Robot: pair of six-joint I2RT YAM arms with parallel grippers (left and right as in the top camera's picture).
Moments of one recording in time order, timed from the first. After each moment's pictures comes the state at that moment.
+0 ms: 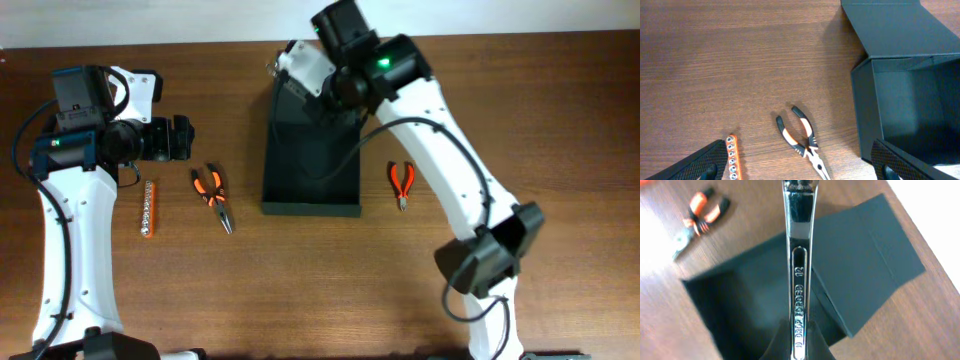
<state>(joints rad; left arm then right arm) 0.20 1.54 1.48 -0.92 0.25 0.22 0.53 2.18 2.38 -1.25 -0.16 -0.49</state>
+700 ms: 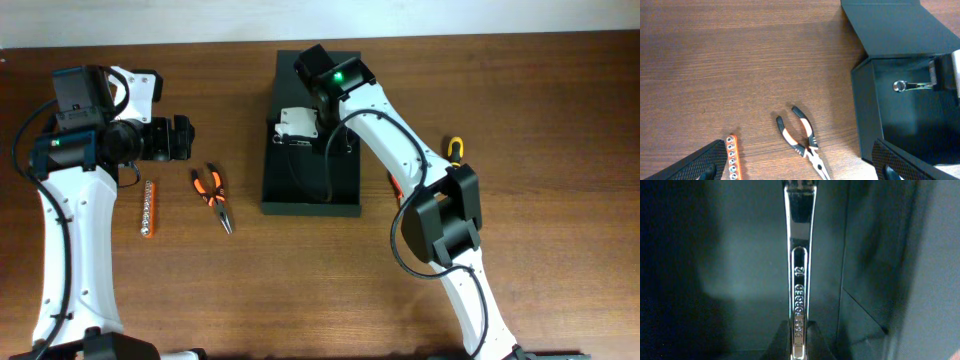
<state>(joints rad) 0.20 1.54 1.48 -0.92 0.25 0.22 0.52 2.47 2.37 -1.30 -0.08 -1.00</state>
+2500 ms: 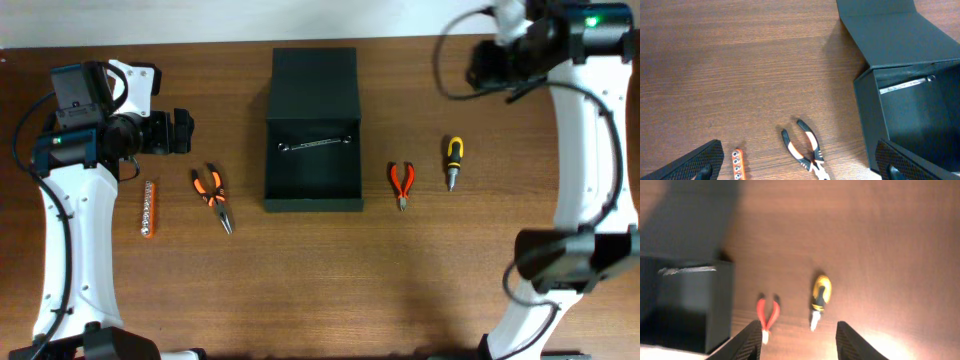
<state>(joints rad) 0.20 1.55 1.48 -0.85 0.25 0.23 -0.05 2.05 2.35 -1.48 -0.12 0.01</state>
